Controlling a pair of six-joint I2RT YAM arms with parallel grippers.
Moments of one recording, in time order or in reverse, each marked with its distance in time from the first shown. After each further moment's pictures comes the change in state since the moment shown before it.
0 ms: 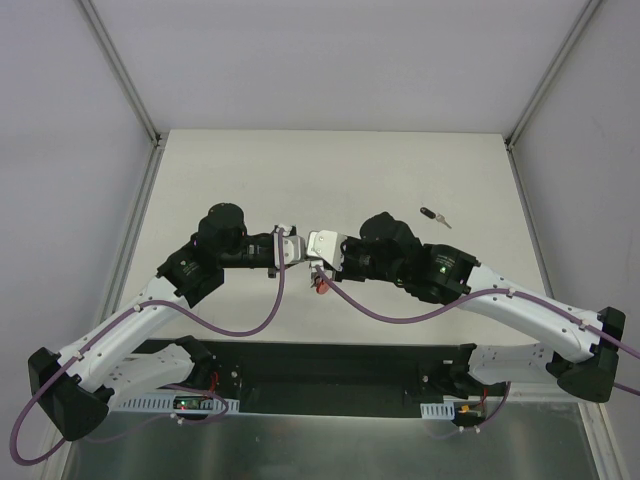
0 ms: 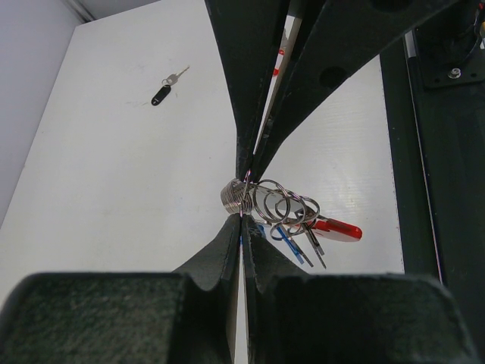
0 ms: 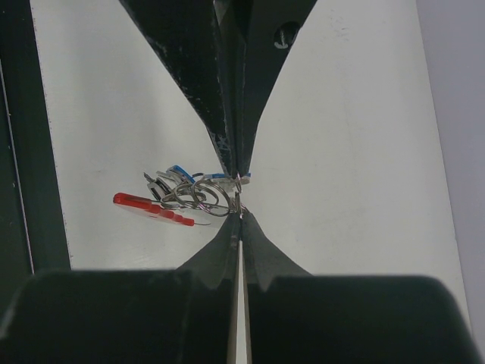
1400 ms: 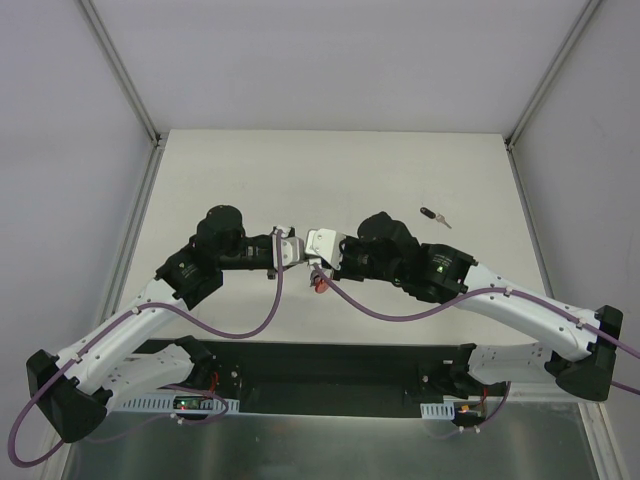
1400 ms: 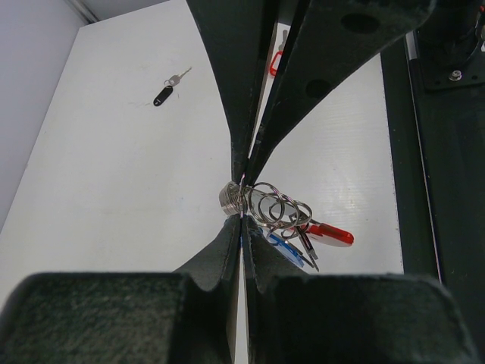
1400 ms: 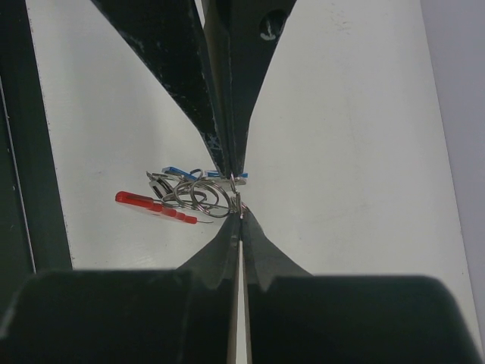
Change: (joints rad) left arm -0.006 -0.016 -0.012 0.006 -0.011 -0.006; right arm 0.000 0.012 0.000 0.006 0.011 0.022
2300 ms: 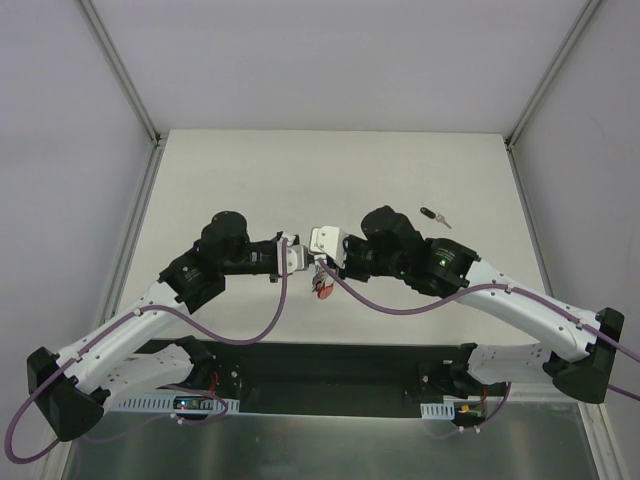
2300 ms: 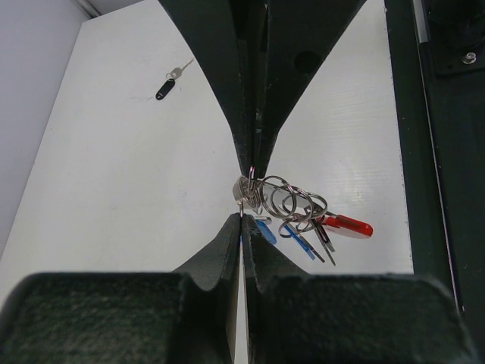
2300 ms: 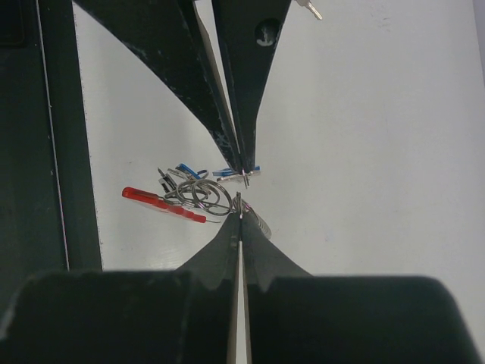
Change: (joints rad) left arm -0.039 -0.008 -0.031 0.014 -0.059 0.034; right arm -0.060 0.003 0.015 -0.063 -0.138 0.006
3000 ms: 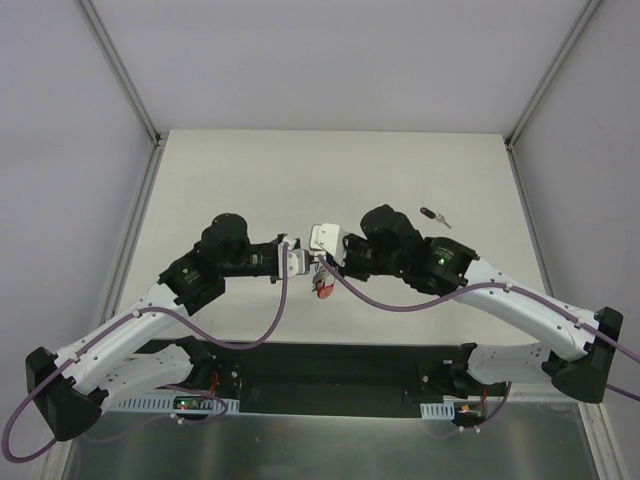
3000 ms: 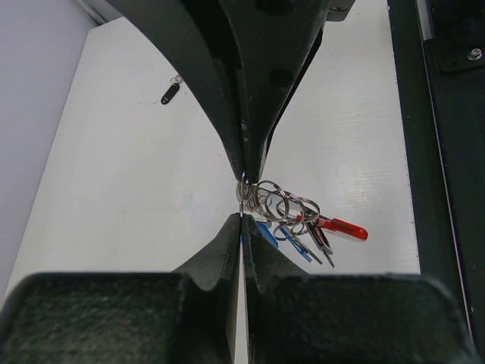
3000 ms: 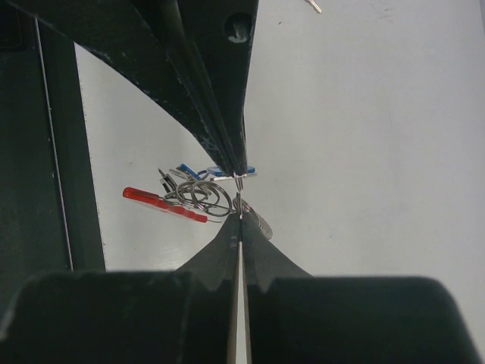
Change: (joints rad) left arm -0.021 -0.010 -0.005 0.005 -0.026 0.022; right arm -0.008 0.004 0.002 -0.004 0.001 0.023
